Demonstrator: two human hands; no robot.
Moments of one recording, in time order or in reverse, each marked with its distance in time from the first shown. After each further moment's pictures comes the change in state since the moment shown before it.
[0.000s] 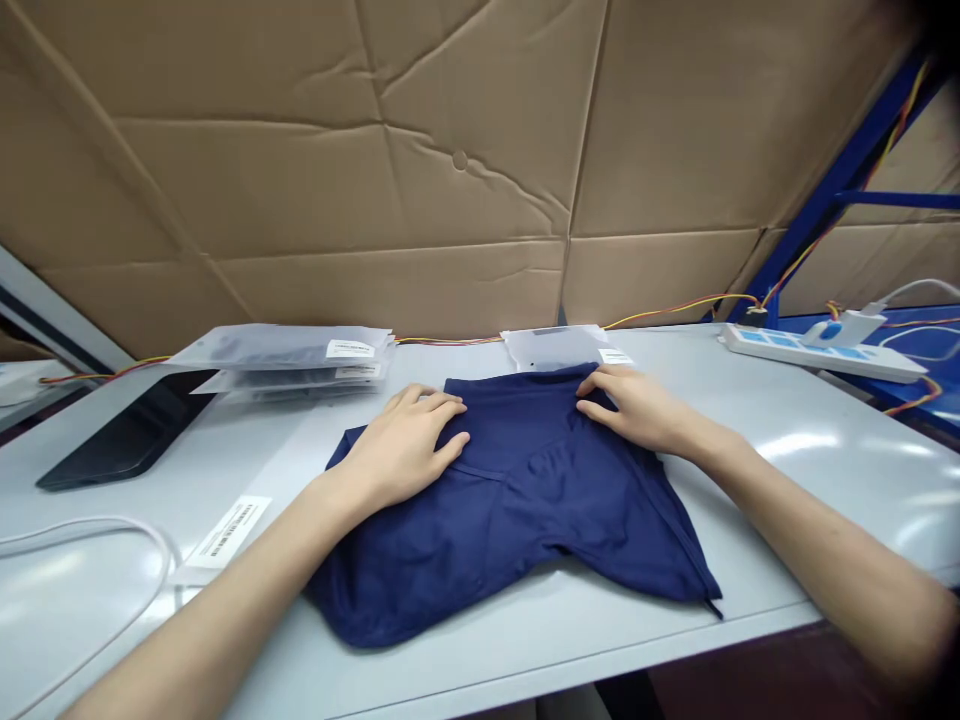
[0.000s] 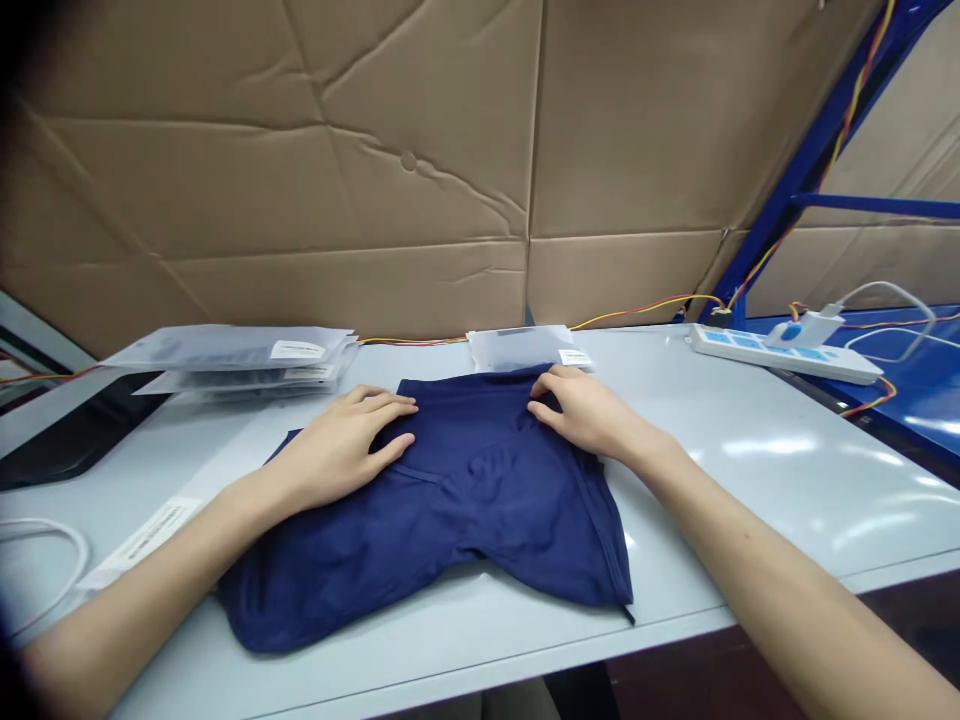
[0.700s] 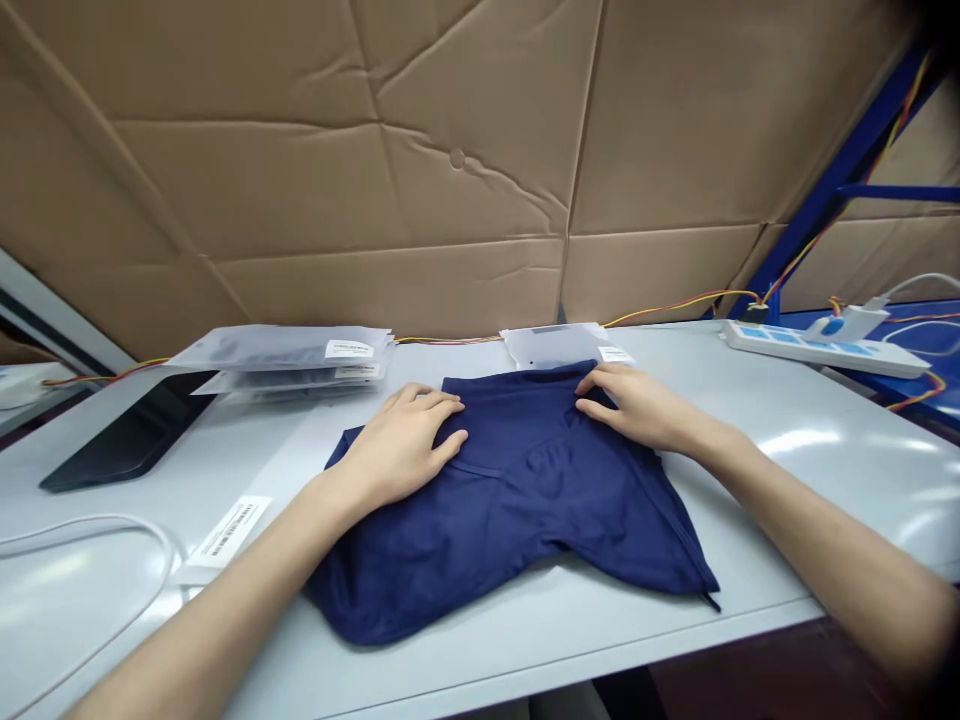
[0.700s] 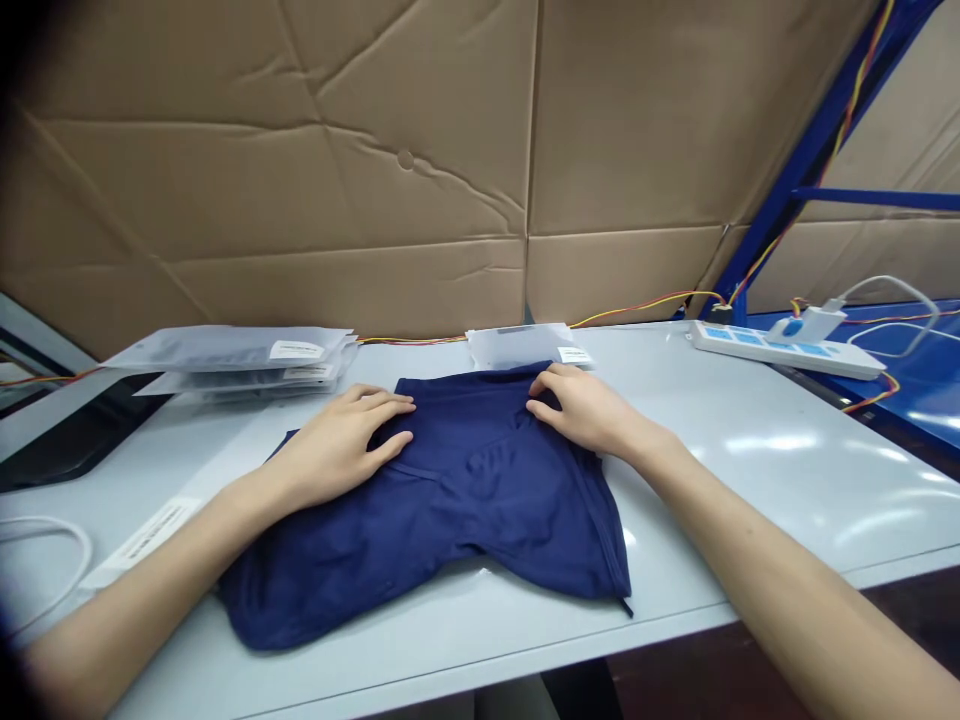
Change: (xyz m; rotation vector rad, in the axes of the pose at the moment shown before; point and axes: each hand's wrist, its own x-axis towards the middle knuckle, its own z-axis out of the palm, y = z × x) left_hand 0.000 0.000 -0.001 0.006 -0.005 -0.014; right_hand 0.000 0.003 0.001 0.011 0.001 0.000
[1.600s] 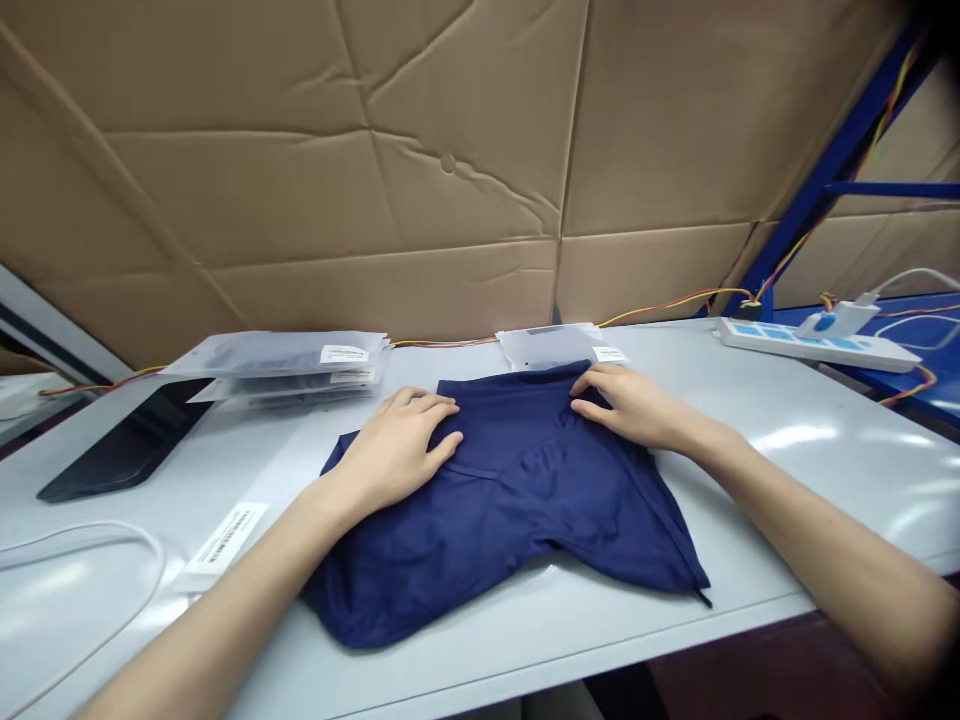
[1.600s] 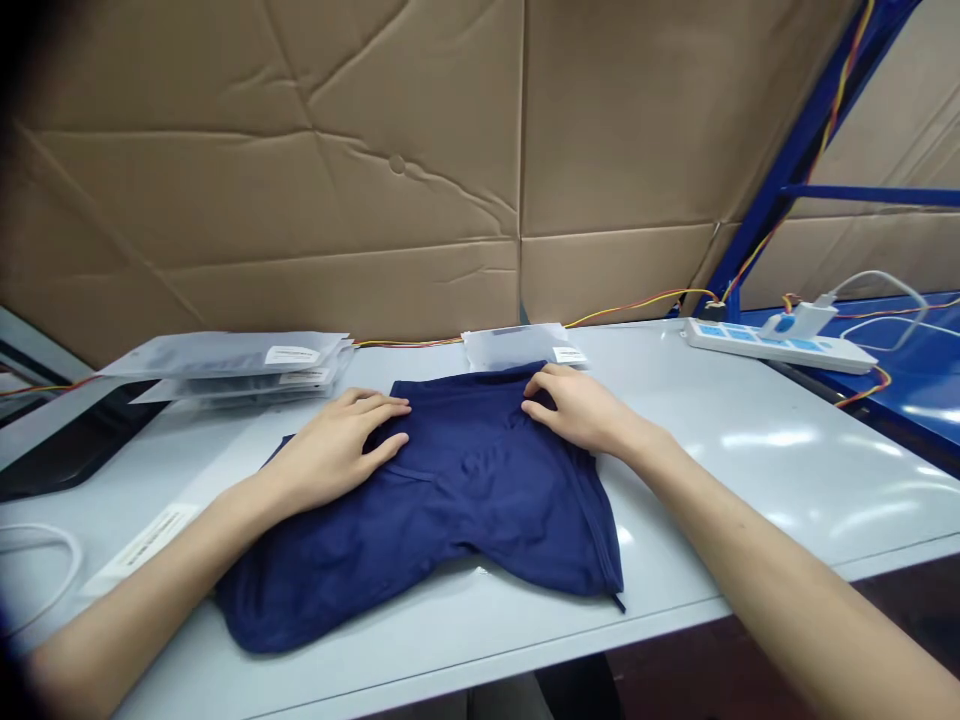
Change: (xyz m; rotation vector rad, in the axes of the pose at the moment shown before) left_hand -0.001 0.001 -0.001 -0.006 0.009 -0.013; right_hand 0.000 0.002 -0.001 0.024 -0.009 -0.013
